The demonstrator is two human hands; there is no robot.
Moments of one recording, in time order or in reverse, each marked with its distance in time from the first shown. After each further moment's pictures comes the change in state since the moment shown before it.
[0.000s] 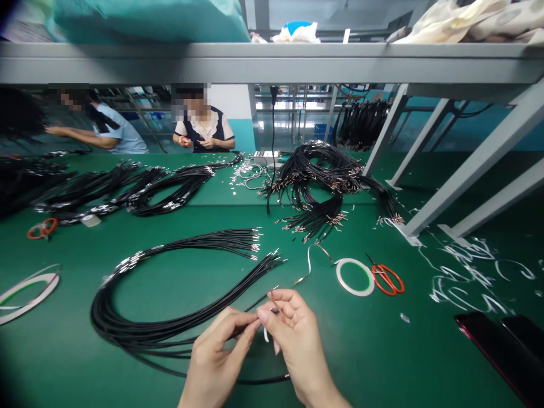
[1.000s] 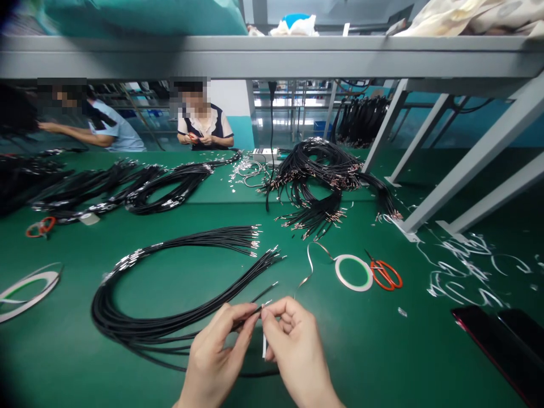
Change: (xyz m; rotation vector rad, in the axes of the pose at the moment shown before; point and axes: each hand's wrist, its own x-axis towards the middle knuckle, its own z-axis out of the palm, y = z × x) left_hand -0.002 0.001 0.000 0.167 0.086 0.220; right_hand -0.013 -0.006 0.001 -0.300 -0.004 0.028
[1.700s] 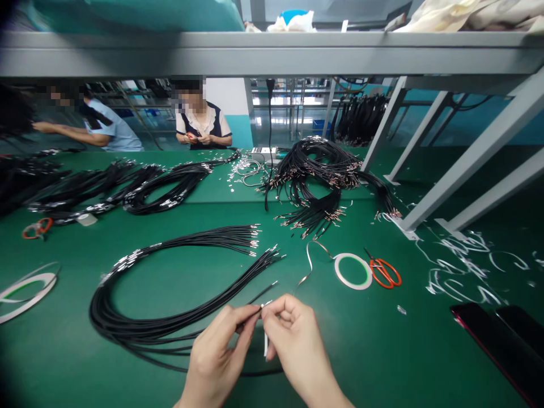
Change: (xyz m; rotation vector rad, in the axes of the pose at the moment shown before) left_hand -0.002 -0.002 0.001 0.080 -0.014 0.076; right_hand 0.006 -0.008 -0.003 -0.039 -0.012 0.049
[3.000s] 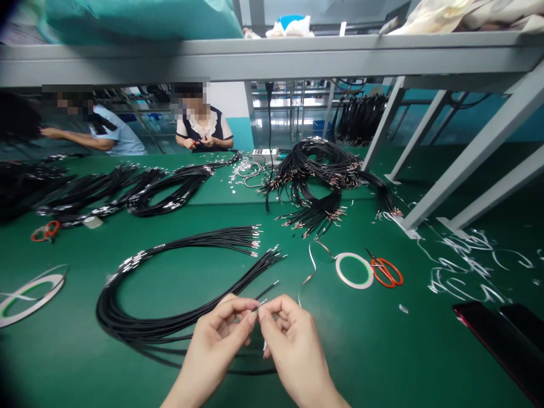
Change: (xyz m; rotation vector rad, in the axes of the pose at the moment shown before) left_hand 0.017 0.010 -0.009 -0.681 -0.072 -0.714; right_hand -0.009 -0.003 0.007 -0.053 -0.002 -0.115
